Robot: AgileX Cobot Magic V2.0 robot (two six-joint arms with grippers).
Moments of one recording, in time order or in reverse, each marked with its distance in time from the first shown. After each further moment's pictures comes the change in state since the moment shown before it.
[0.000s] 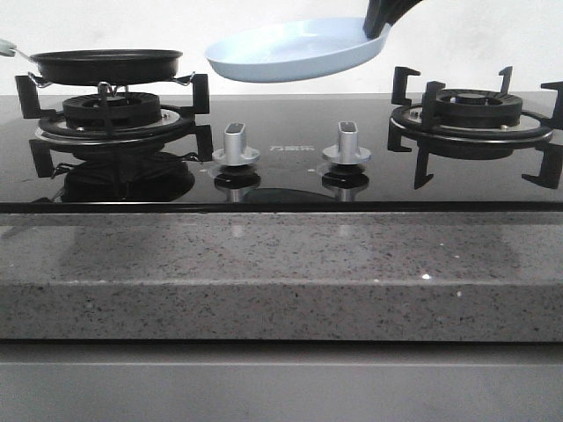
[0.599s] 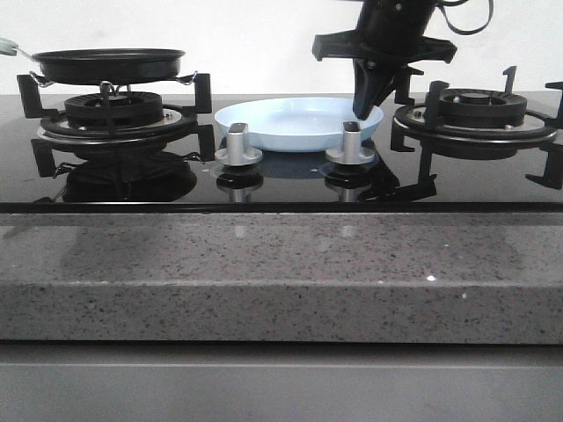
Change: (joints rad) left arm 0.000 0.000 0.000 -0.004 0.000 0.000; right arm 0.026 0.223 -0.081 -0.136 -0.052 -0.036
